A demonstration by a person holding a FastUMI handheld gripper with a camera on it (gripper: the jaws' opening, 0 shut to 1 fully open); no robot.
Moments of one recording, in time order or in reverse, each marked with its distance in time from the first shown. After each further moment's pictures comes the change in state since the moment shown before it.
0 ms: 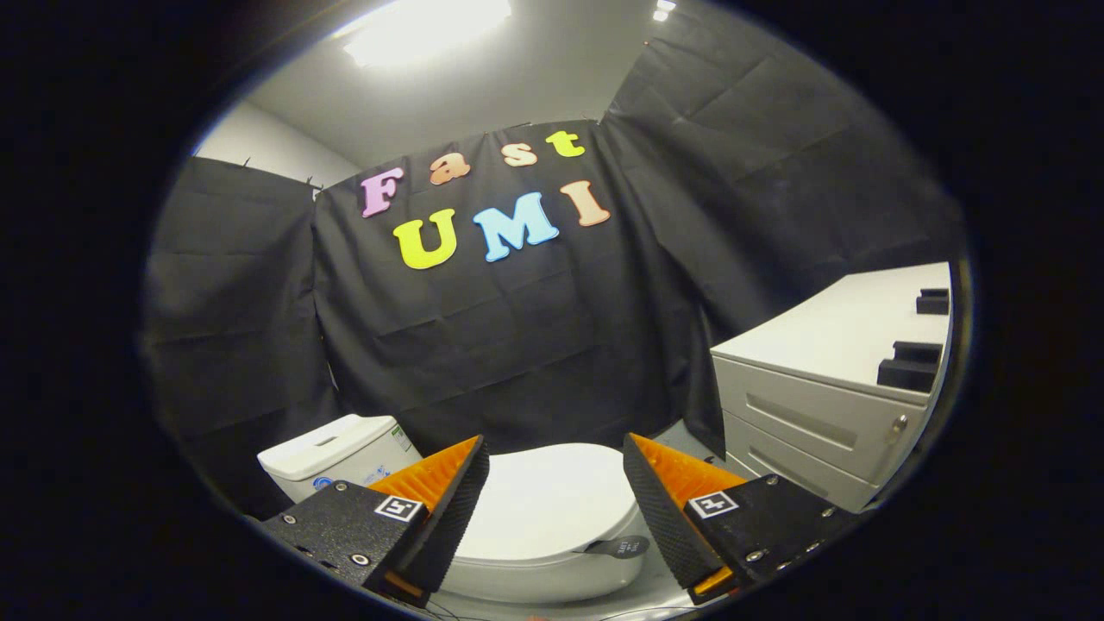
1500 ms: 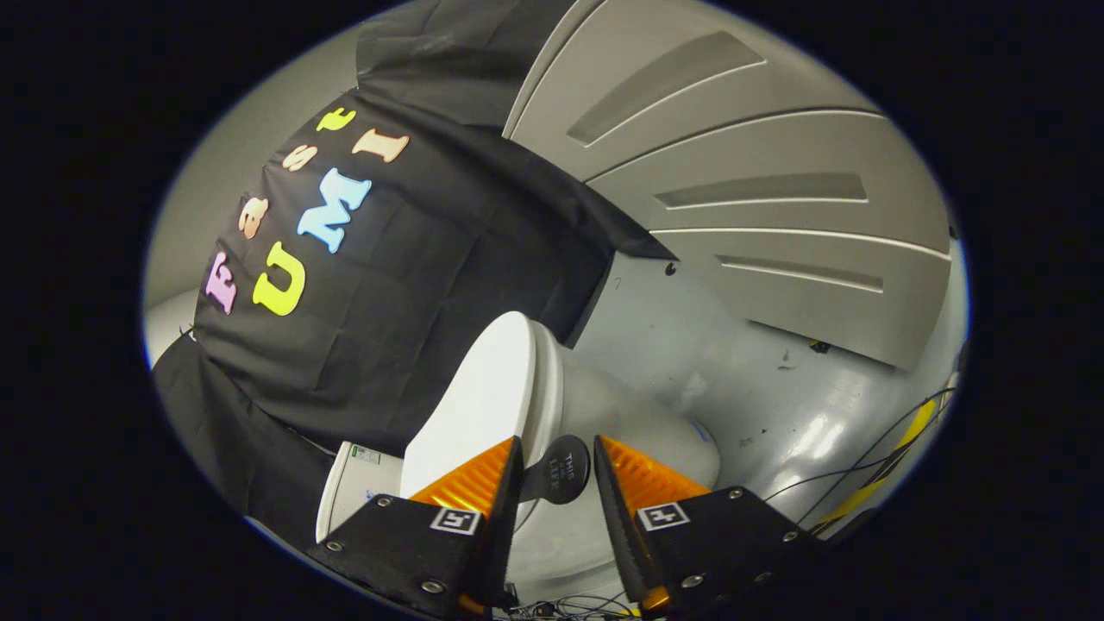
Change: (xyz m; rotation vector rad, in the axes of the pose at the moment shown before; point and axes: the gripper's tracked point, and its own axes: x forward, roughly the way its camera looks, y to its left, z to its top) arm 0.057 -0.077 -0.202 0.619 0.343 -0.189
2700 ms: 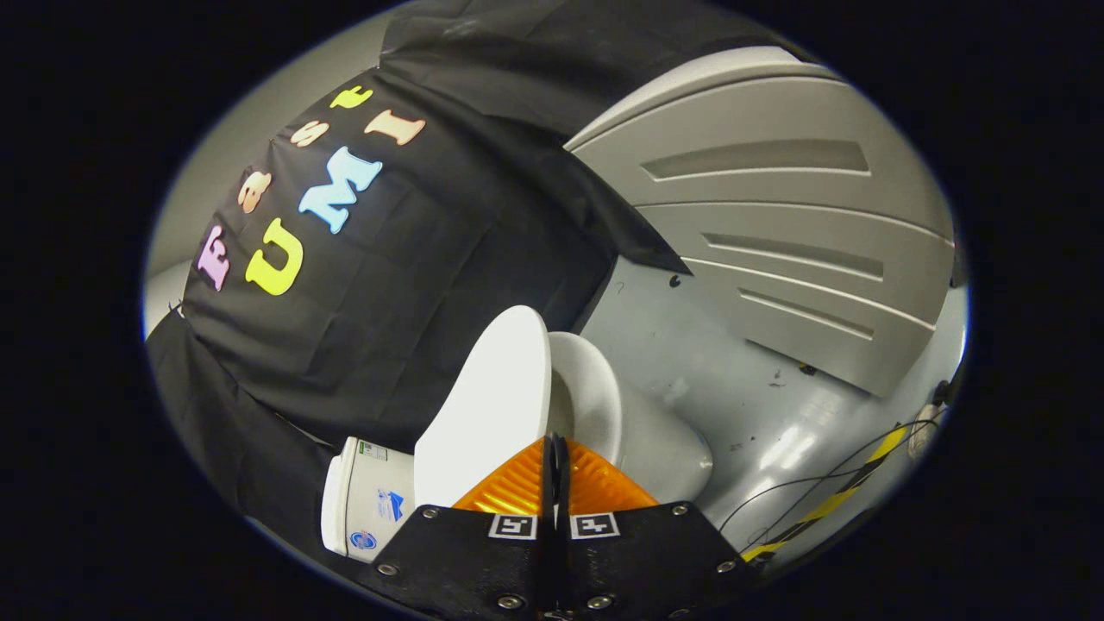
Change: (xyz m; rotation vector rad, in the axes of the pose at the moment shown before) arm -0.032 0.080 0.041 -0.106 -0.016 -0.070
